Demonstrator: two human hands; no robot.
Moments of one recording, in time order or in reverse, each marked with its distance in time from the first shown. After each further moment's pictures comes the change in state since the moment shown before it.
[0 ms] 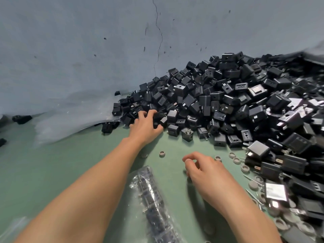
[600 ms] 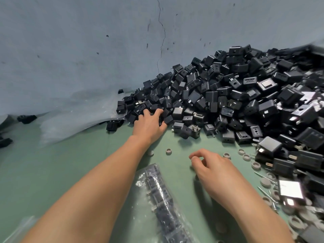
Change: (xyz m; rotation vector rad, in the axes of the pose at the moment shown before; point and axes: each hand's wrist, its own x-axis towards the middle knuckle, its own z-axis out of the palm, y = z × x) left_hand 0.005 -0.009 0.009 0.219 0.105 0.078; right_hand 0.000 -0.004 0.004 -0.026 0.024 0.018
